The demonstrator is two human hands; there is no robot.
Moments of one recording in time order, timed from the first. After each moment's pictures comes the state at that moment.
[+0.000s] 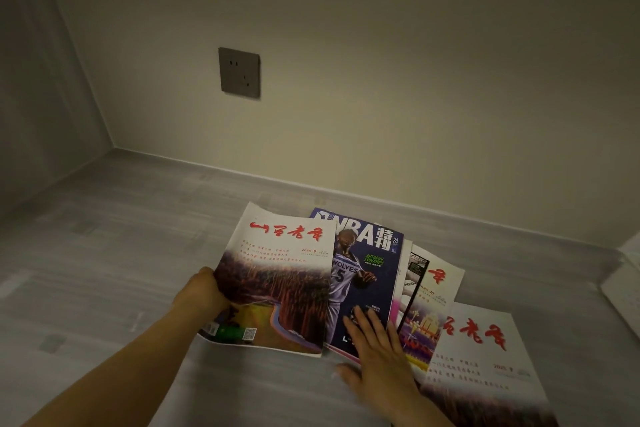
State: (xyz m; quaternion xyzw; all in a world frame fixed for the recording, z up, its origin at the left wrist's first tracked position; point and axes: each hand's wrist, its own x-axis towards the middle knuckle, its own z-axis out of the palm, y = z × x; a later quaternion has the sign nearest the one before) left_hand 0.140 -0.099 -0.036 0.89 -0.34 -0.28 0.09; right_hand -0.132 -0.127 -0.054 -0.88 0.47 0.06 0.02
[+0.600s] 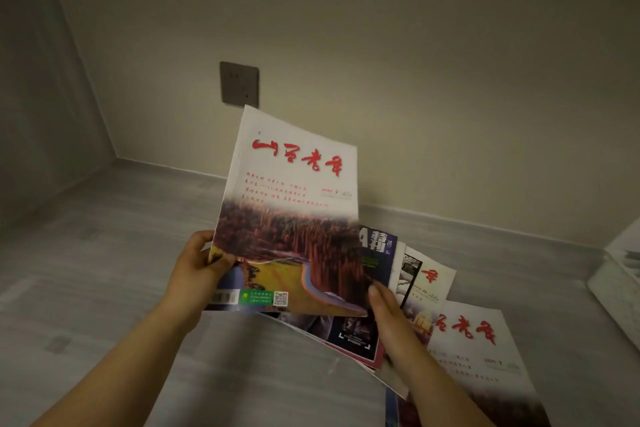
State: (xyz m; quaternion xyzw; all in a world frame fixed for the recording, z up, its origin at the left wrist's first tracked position) left_hand 0.104 -0.062 0.035 0.66 -0.31 -0.30 0.61; right_hand -0.133 -0.139 -0.008 -0.61 0.52 -0.25 0.54
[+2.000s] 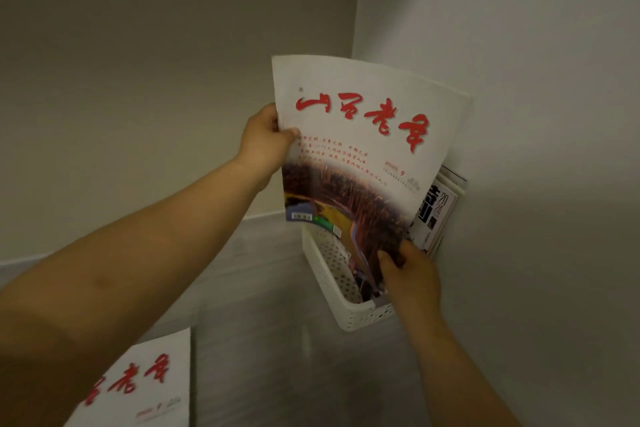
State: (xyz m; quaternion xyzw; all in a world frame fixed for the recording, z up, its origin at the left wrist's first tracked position) left_hand -0.442 -0.350 0.183 0.46 -0.58 -0.39 0.54; right_hand -0.609 -0.239 0.062 -0.51 0.68 -0.50 0.18
